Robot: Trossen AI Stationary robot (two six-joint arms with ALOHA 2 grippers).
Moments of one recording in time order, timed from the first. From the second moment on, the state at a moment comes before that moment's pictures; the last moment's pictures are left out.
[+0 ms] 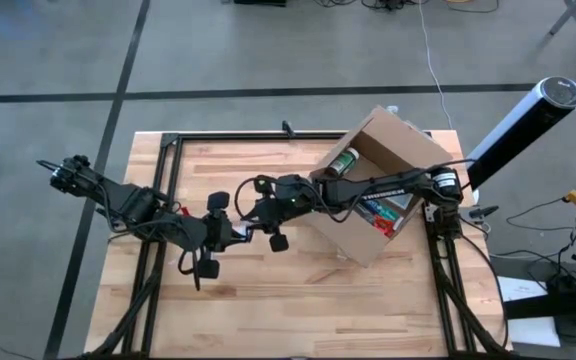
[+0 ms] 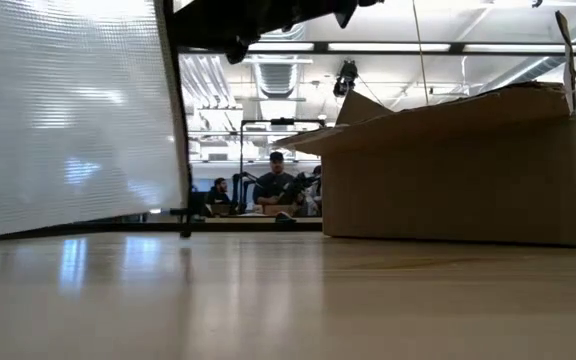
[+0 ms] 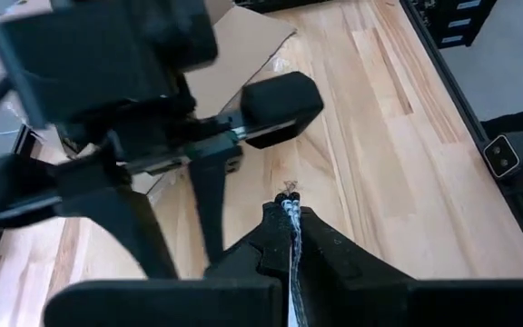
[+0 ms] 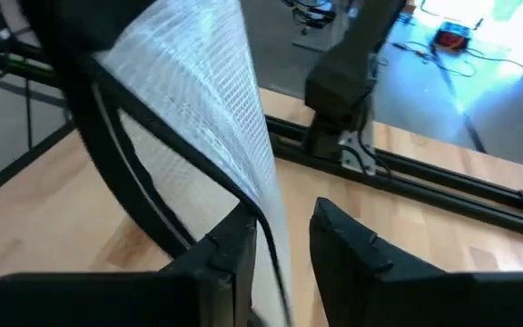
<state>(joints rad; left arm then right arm) -0.47 1.21 1.31 -0.84 -0.38 -0.16 0.01 1.95 1.58 0.01 -0.25 -0.26</state>
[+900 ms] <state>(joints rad) -0.46 1.21 1.31 -0.84 -0.44 -0.24 0.01 1.96 1.58 0.05 0.12 -0.24</state>
